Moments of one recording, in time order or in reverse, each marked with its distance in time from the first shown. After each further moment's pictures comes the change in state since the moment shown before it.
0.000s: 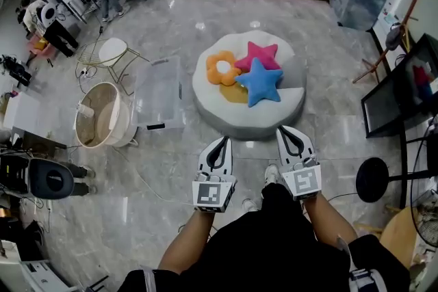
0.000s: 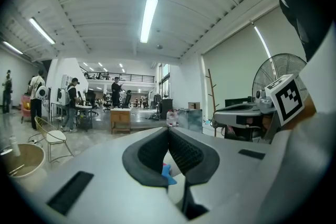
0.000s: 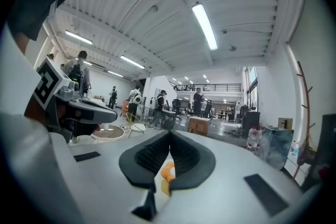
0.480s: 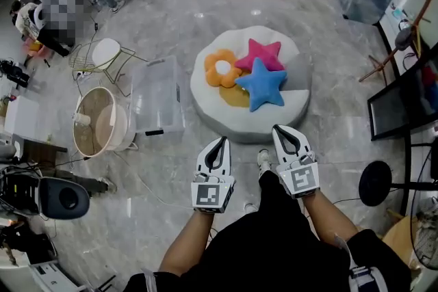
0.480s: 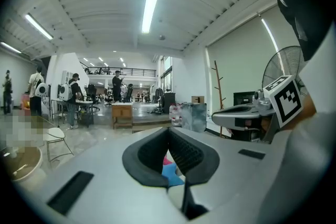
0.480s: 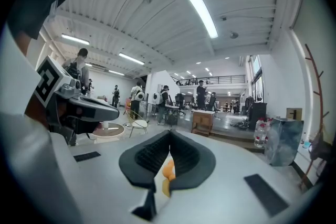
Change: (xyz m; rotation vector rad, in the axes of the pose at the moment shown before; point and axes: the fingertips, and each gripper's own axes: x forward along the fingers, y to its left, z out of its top) left arm 0.126 0.051 -0.024 -0.013 0.074 0.024; right arm 0.120 -0.062 -0.055 0.038 0.073 0.066
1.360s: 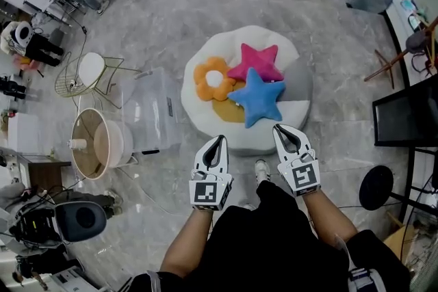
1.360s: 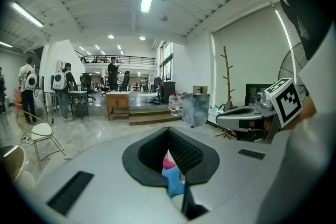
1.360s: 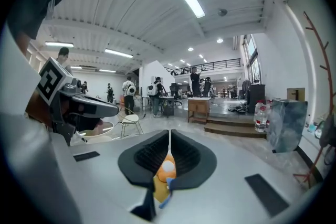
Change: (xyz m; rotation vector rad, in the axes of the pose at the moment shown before) left arm 0.255 0.042 -0.021 -0.001 0.158 -0.030; right arm 0.163 -0.187 -0.076 0.133 0.110 -0.009
